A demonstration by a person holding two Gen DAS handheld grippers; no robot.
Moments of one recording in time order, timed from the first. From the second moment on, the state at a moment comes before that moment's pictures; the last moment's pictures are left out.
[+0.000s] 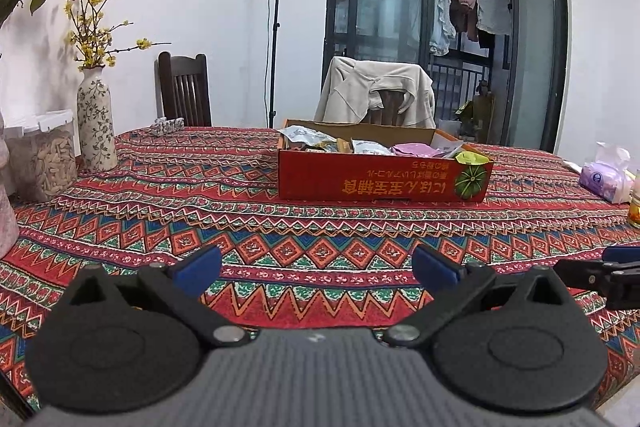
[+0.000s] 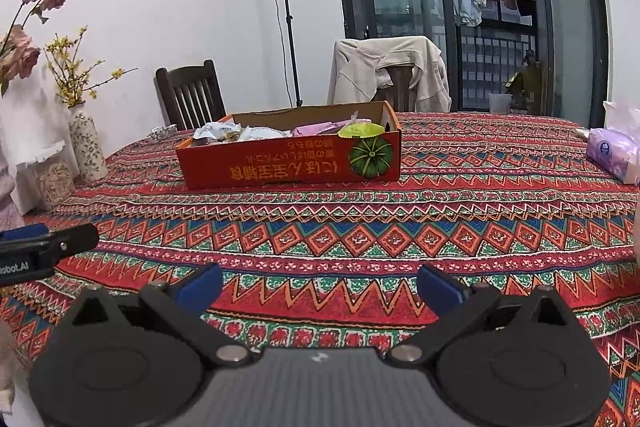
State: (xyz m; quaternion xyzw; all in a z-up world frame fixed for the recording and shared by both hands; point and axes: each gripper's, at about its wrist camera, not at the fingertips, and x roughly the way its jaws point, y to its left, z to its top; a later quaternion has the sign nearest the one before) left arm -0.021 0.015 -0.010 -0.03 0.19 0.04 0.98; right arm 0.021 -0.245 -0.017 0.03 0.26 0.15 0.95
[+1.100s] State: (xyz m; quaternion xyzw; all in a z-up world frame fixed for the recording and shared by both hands) left arm -0.021 0.013 -0.013 -0.03 0.20 0.03 0.98; right arm 0.023 -0.244 -0.021 0.03 0.27 0.15 0.95
